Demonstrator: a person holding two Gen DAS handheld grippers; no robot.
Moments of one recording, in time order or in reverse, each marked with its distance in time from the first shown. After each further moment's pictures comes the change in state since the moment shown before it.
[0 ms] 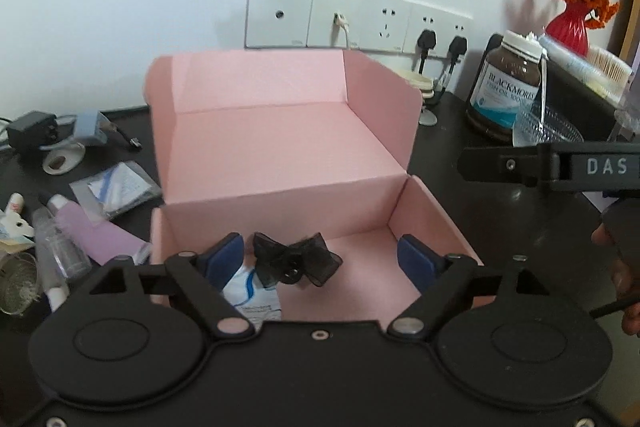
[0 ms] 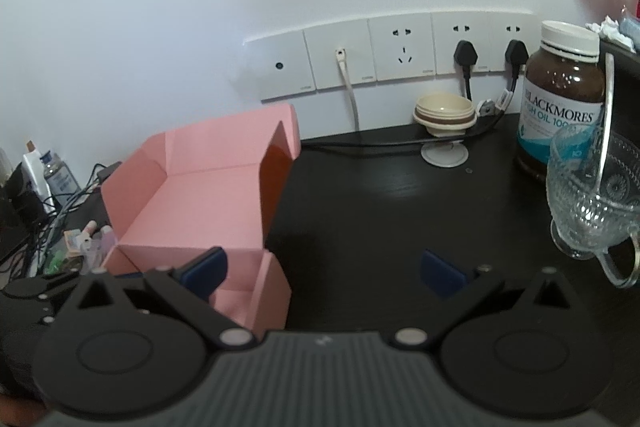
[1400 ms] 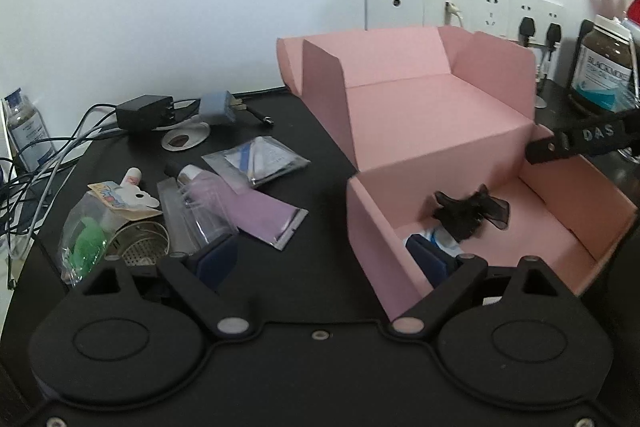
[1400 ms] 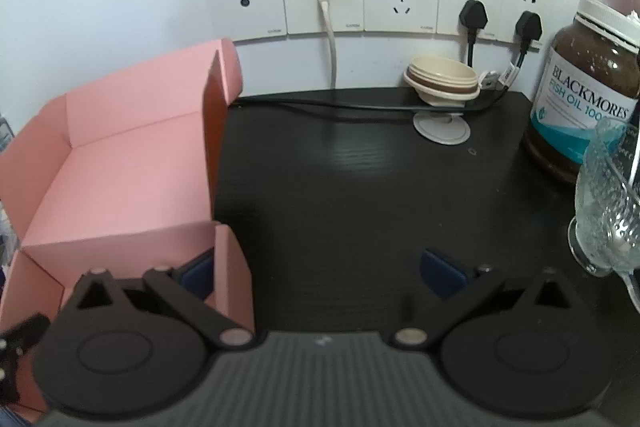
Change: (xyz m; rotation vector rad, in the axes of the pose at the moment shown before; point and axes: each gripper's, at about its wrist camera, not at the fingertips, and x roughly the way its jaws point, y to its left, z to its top) left arm -0.004 0.047 -0.037 -0.006 0.008 0.292; right arm 0.077 0.008 0.004 -0.064 0.127 -0.142
